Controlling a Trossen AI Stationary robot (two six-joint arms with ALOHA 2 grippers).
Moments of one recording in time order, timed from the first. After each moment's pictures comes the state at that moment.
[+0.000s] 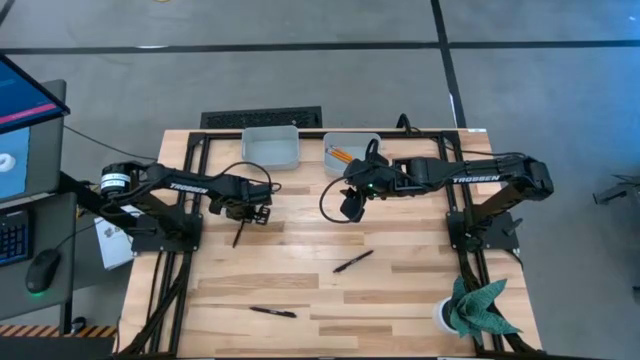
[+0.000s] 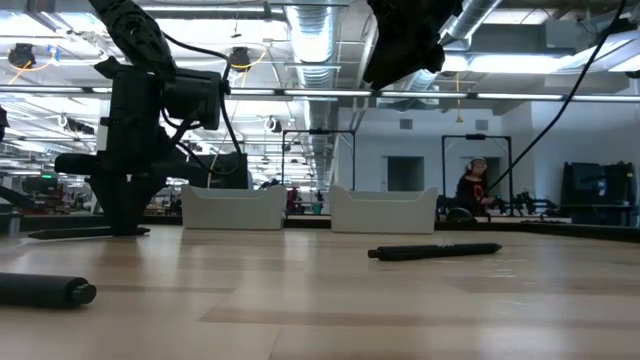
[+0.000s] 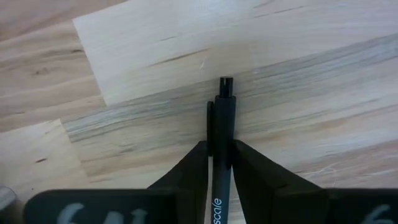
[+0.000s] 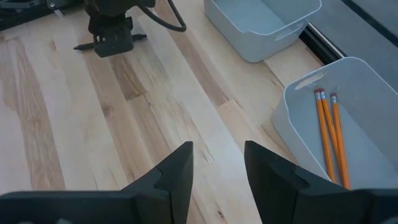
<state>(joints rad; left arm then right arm) 0.23 1.49 0.68 -0.75 -0.06 -1.10 -0.02 1.48 1.29 -0.66 0.26 0.30</state>
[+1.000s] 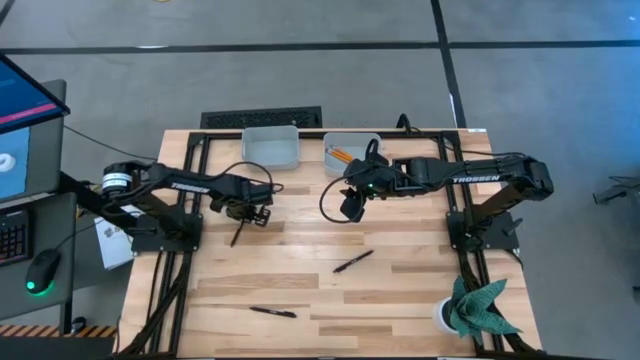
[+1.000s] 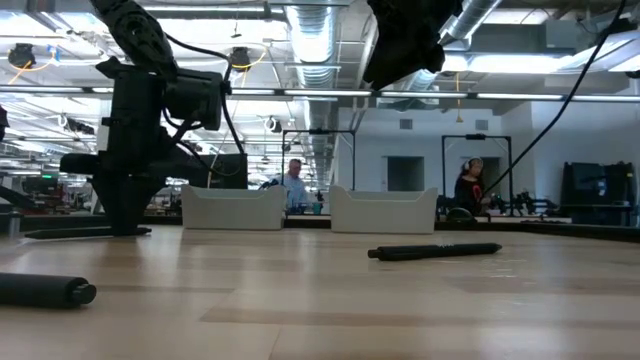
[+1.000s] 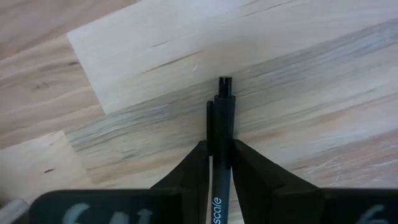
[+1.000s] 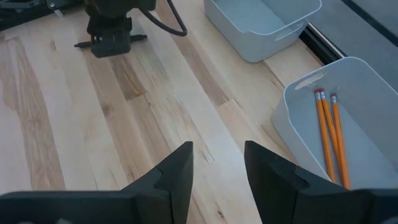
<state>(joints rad) 0.23 1.49 0.70 -0.77 -0.07 -1.01 -0.02 1.48 1.29 -0.66 0.26 0.31</state>
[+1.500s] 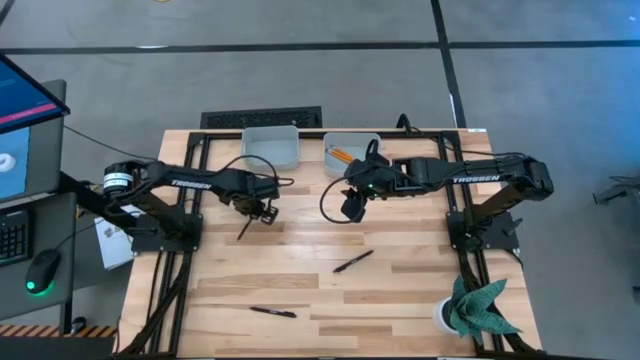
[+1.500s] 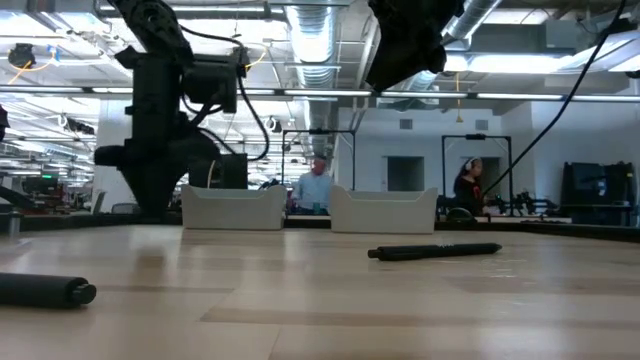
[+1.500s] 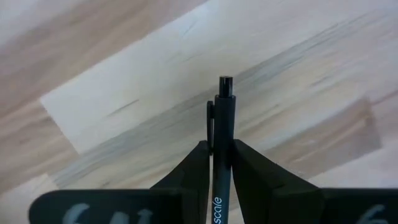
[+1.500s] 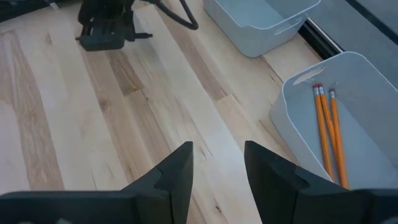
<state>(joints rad) 0.24 1.49 0.81 -0.80 -0.06 -0.86 -0.02 1.48 1.29 -0.68 0.26 0.31</state>
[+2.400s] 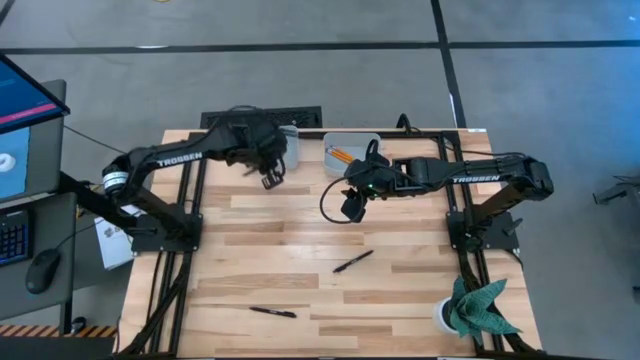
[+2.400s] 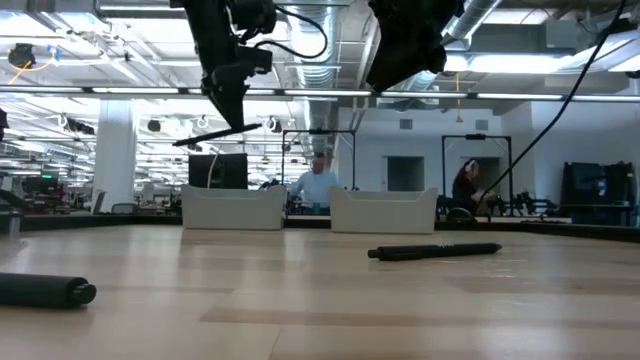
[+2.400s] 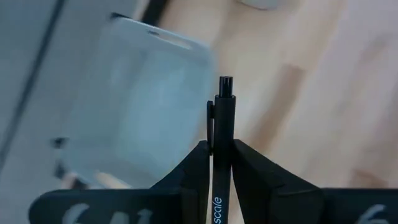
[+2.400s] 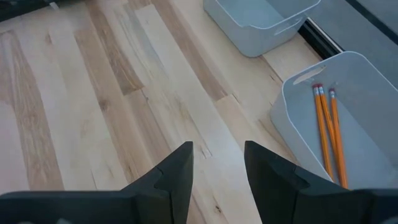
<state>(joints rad) 0.42 1.49 1.31 -0.95 -0.26 0.06 -0.02 1.48 1.29 -0.68 0.26 0.31</state>
